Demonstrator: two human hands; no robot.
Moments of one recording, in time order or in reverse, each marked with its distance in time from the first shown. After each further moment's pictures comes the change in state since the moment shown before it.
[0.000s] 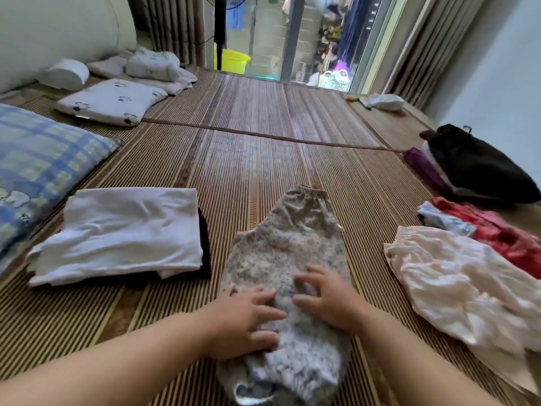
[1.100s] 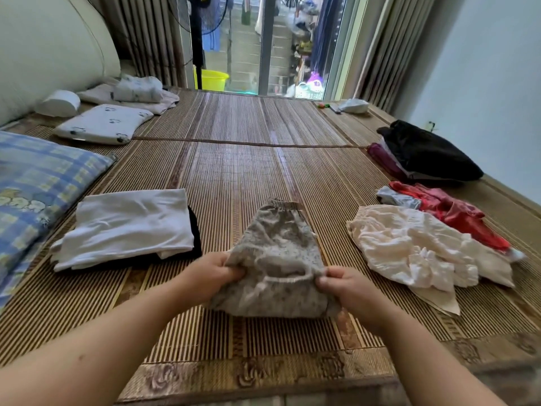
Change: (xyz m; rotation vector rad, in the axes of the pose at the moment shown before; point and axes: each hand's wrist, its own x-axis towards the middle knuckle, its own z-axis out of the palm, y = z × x) left_hand -0.063 0.046 -0.027 -1.016 0.261 -0.115; right_hand -0.142 0.000 -0.023 0.867 0.007 0.130
